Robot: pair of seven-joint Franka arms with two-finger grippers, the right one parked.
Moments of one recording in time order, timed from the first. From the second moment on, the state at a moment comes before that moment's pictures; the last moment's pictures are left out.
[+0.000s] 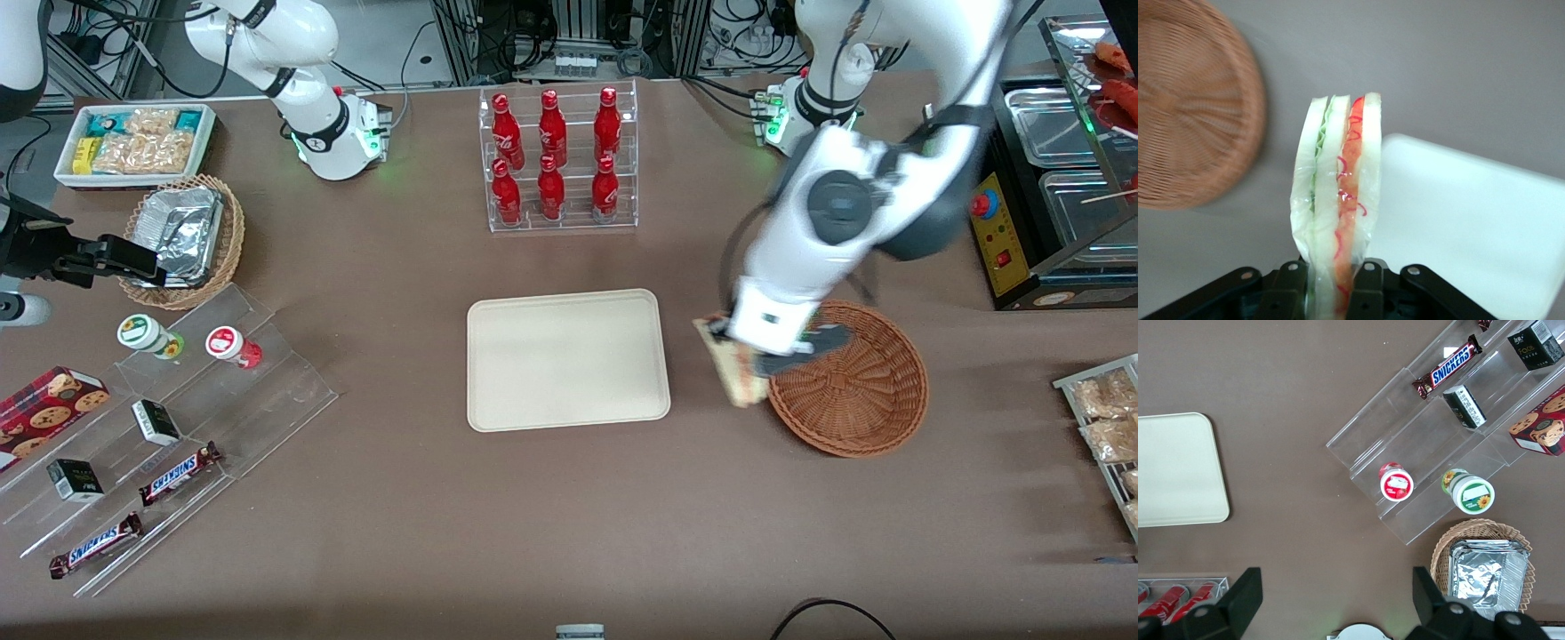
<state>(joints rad) -0.28 0.29 -0.27 -1.71 0.02 1.98 -0.85</state>
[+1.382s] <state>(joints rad) -0.63 0.80 -0.26 -1.42 0.17 2.19 -0.94</state>
